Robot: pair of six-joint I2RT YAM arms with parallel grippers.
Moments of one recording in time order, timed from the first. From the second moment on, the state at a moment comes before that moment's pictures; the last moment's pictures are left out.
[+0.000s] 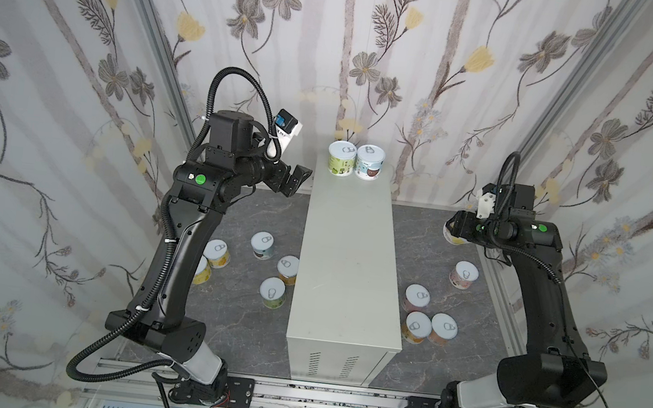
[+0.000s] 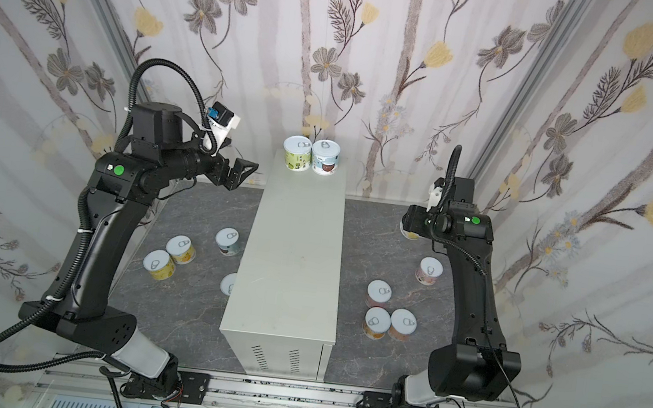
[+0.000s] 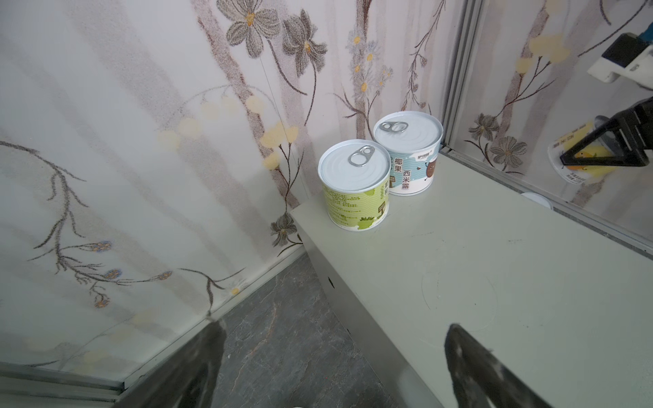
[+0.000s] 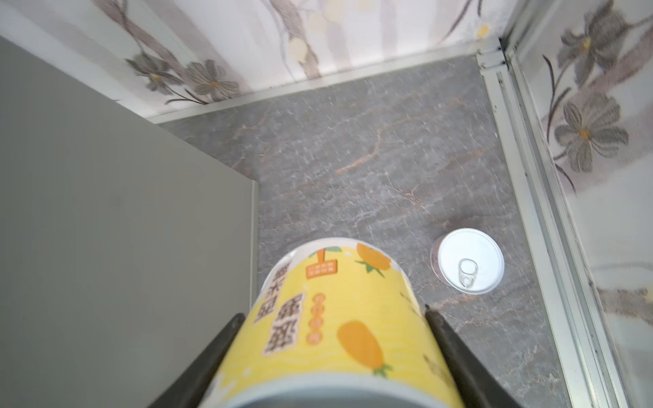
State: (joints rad) left arm -0.27 1.57 2.12 -0.93 0.35 0.29; right arm 0.00 1.52 1.76 -1.04 -0.16 0.16
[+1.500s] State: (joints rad) left arm -0.32 1.46 1.99 -0.91 0.46 0.31; right arm 0.51 1.81 2.42 -1.28 -0.19 0.08
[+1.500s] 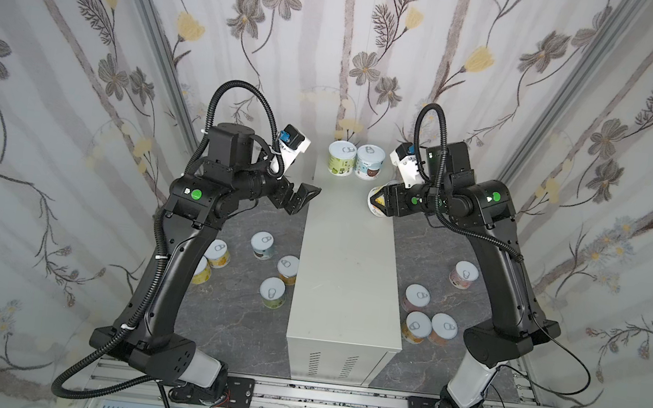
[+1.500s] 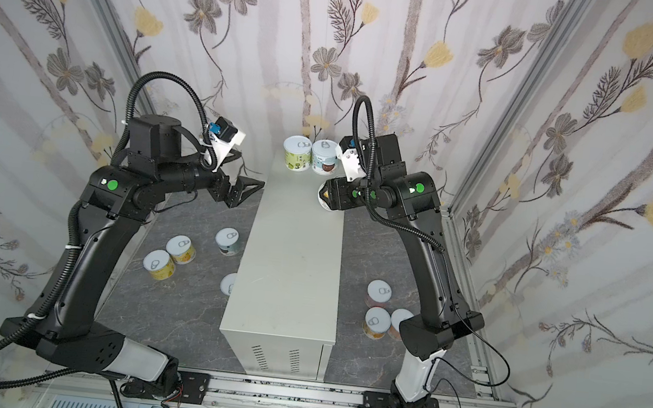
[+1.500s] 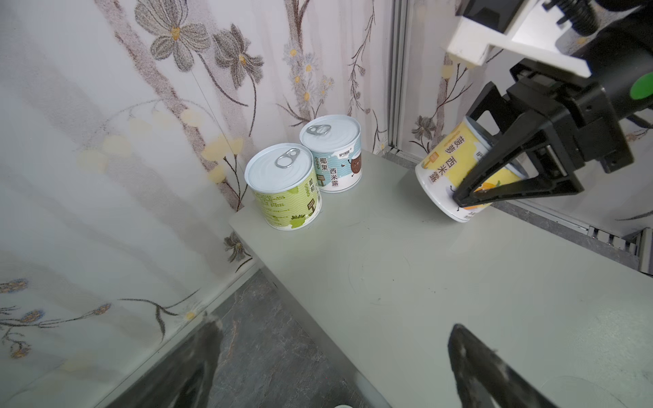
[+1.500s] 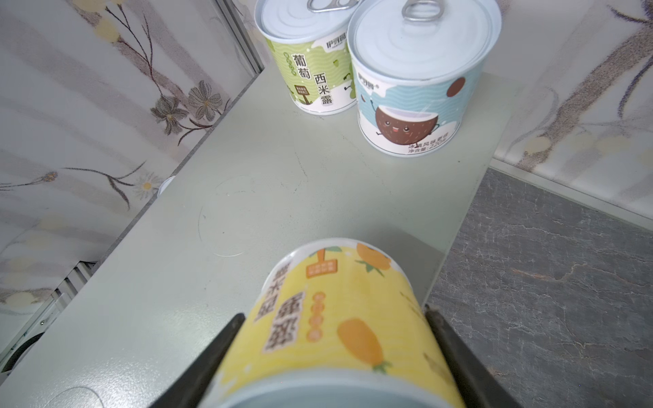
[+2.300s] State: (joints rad) left arm -0.46 1.52 1.95 -0.91 0.53 0.31; right arm 0.53 1.84 2.43 -1.28 -0.20 0.07
